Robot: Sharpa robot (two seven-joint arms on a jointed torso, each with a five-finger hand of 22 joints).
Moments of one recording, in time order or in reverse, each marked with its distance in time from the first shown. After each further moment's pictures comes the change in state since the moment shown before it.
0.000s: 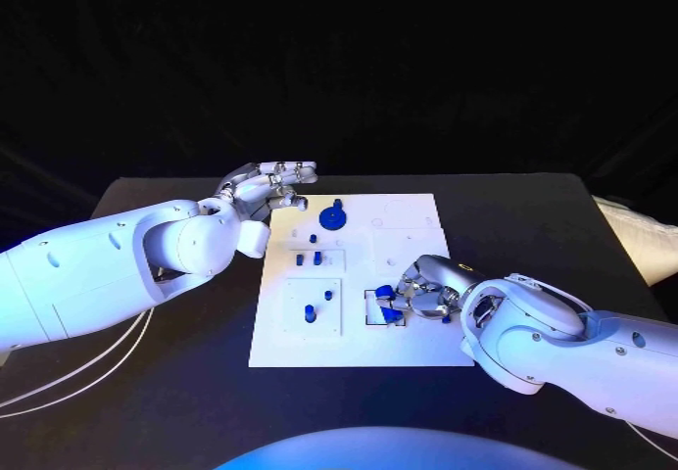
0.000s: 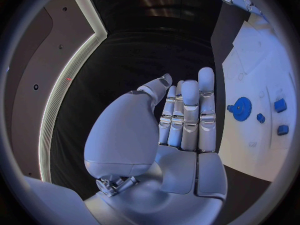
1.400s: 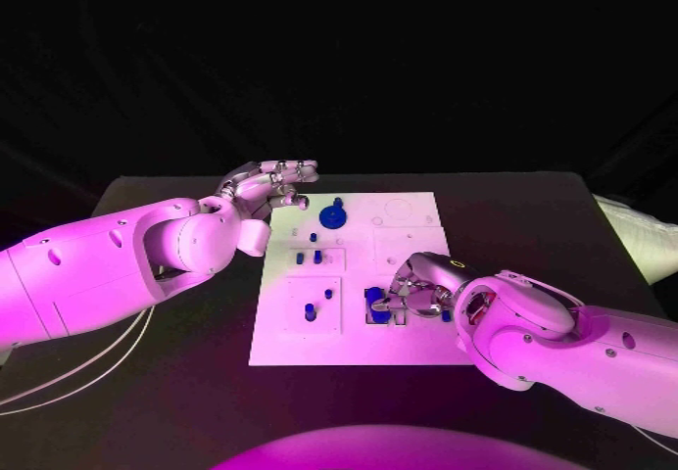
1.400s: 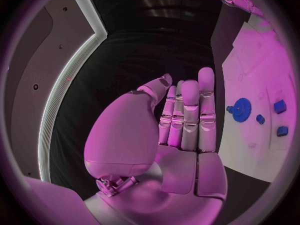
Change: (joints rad) left arm 0.000 0.000 0.000 0.000 0.000 0.005 -0.004; left_hand 0.000 0.000 0.000 0.000 0.000 0.000 0.000 0.000 0.000 0.000 0.000 0.000 0.000 0.000 0.000 0.000 0.000 0.000 0.000 0.000 0.000 0.000; right arm 0.000 0.027 0.002 -0.009 -0.071 0.029 -0.004; right_hand 0.069 -0.048 -0.093 -0.097 -0.186 0.024 -0.024 0.015 0.088 0.005 -0.012 -0.036 0.027 -0.007 -0.010 -0.006 -0.001 0.000 -0.007 -0.007 -0.013 -0.024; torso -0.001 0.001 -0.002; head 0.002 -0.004
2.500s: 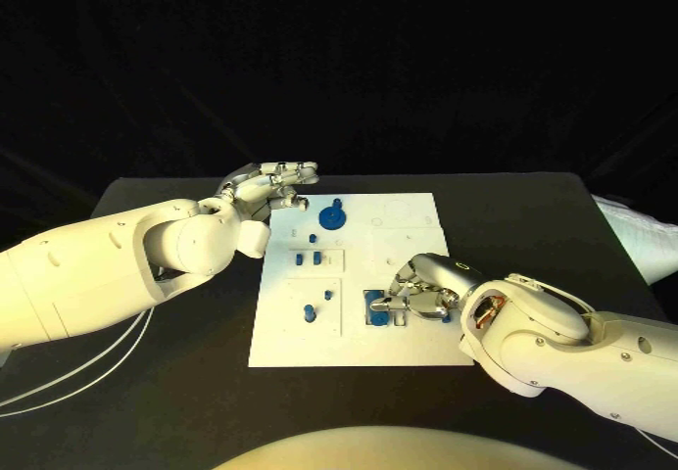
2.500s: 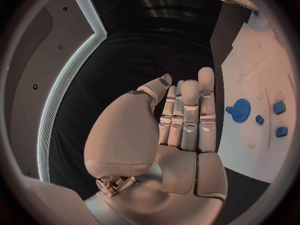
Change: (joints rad) left arm 0.000 0.001 0.000 -0.003 0.000 0.005 -0.006; left_hand 0.000 0.000 -0.004 0.004 0.000 0.000 0.000 0.000 0.000 0.000 0.000 0.004 0.000 0.000 0.000 0.000 -0.005 0.000 0.000 0.000 0.000 -0.002; right arm -0.003 -0.042 -0.002 0.028 0.034 -0.038 0.103; right_hand -0.008 0.034 -0.027 0.038 -0.013 0.008 -0.008 0.000 0.031 0.012 0.005 0.037 0.047 0.004 -0.003 0.015 0.001 0.000 0.011 -0.011 0.017 0.048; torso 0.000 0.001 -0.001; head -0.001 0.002
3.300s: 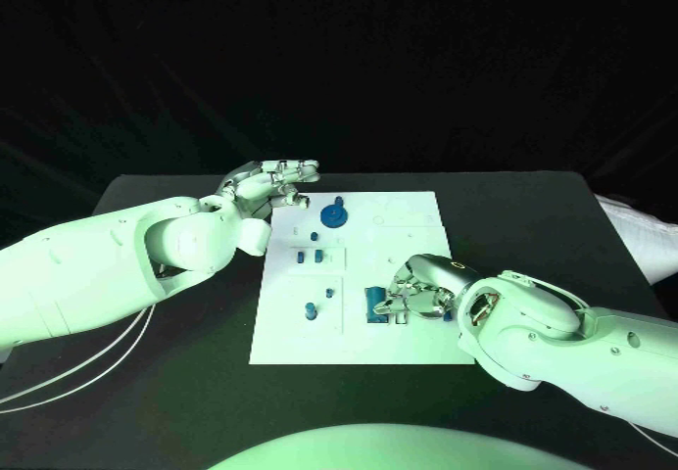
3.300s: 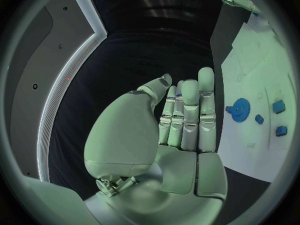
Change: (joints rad) left arm 0.000 0.000 0.000 -0.001 0.000 0.002 -0.002; left_hand 0.000 0.000 0.000 0.000 0.000 0.000 0.000 0.000 0.000 -0.004 0.004 0.000 0.000 -0.004 0.004 -0.004 -0.004 0.000 0.000 0.000 0.000 -0.001; right arm 0.000 0.029 0.000 -0.038 -0.012 0.047 -0.007; right_hand 0.085 0.005 0.056 -0.082 -0.061 0.003 -0.003 0.000 0.010 0.000 0.000 0.000 0.017 -0.001 -0.001 0.004 0.000 0.000 0.003 -0.003 0.008 0.013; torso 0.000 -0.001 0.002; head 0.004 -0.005
